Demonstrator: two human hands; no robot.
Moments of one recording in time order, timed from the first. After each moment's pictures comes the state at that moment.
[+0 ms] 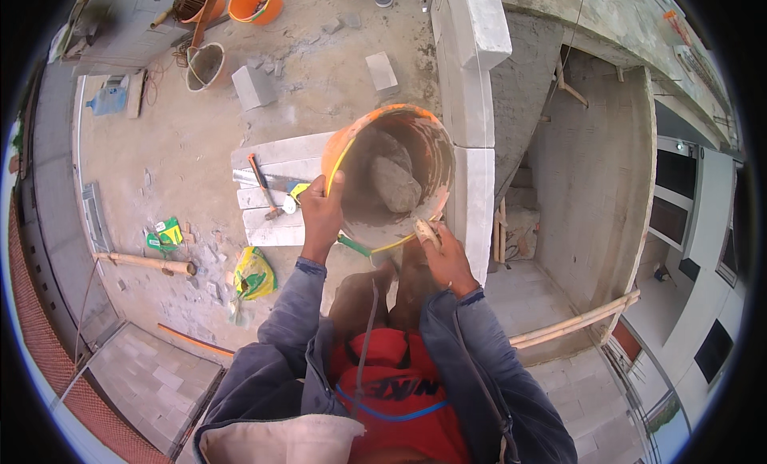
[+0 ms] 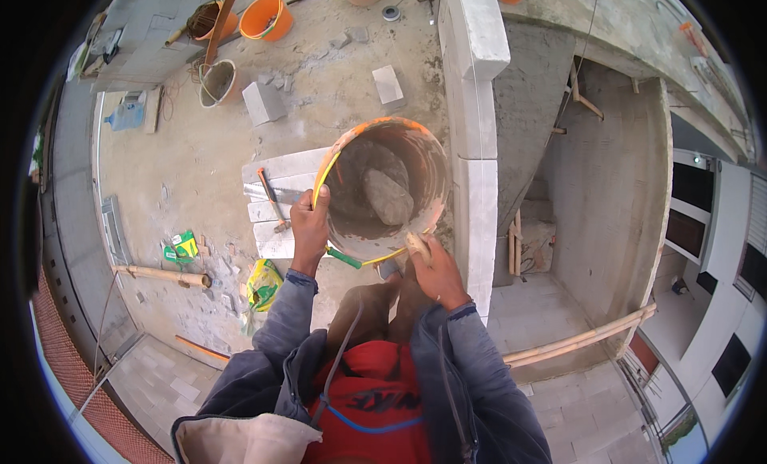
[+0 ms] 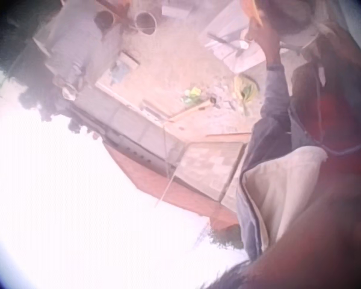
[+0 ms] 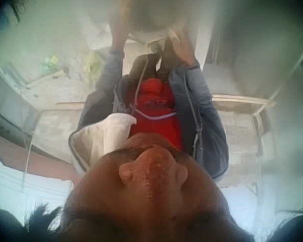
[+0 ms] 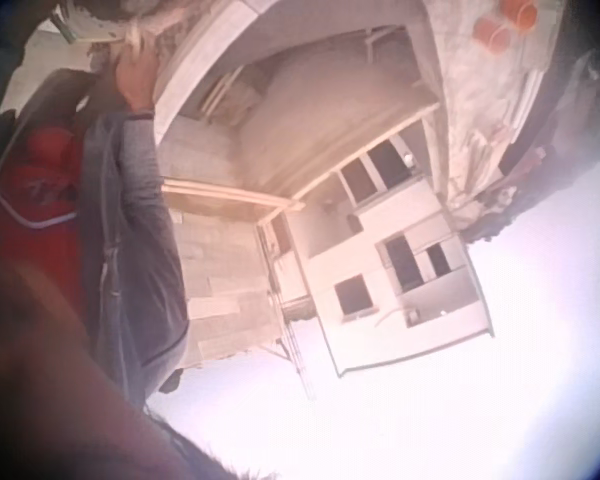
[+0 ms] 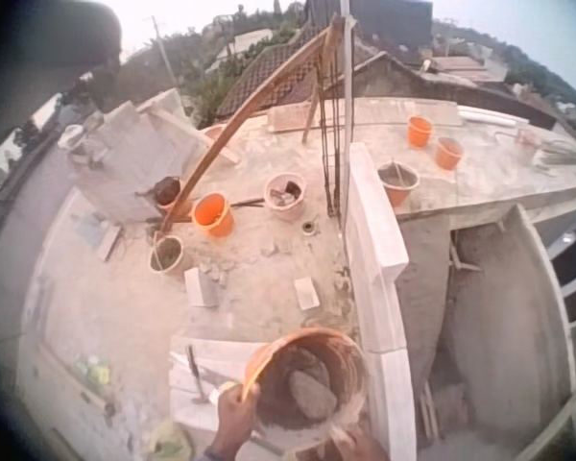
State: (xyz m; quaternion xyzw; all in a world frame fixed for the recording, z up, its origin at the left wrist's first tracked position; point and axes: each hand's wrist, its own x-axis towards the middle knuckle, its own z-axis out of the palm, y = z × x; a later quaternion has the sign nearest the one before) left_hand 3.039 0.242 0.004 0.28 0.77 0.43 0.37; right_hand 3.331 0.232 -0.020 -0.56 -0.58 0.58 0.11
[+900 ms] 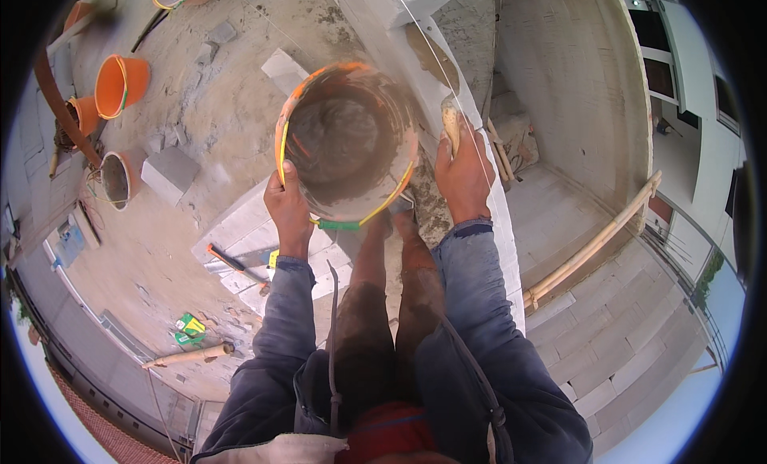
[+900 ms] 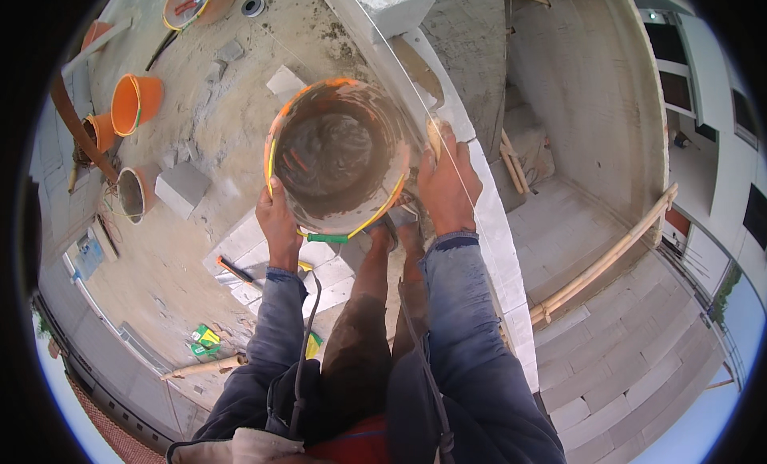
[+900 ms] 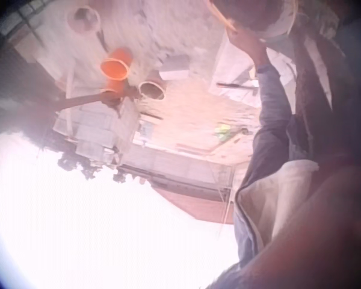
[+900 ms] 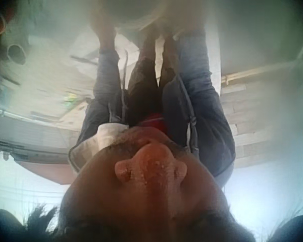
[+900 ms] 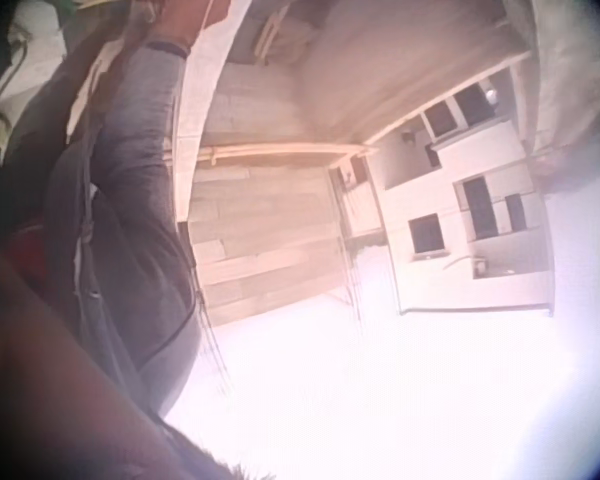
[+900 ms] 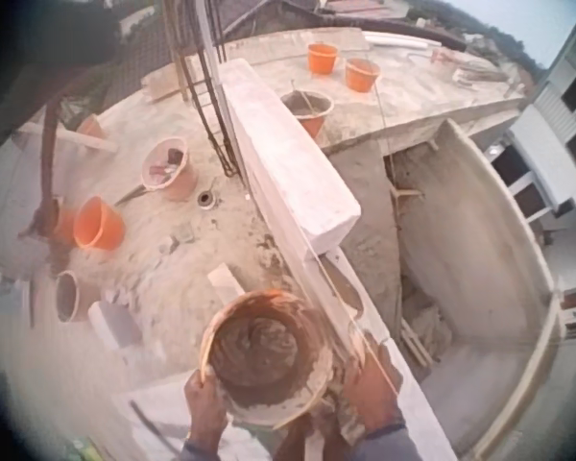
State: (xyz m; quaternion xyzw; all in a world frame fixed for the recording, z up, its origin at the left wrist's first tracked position) left_hand 3.023 0.429 -0.272 0.22 0.71 0.46 0.49; right_hand 3.313 0.453 -0.229 -0.81 -0.56 0.15 0.10
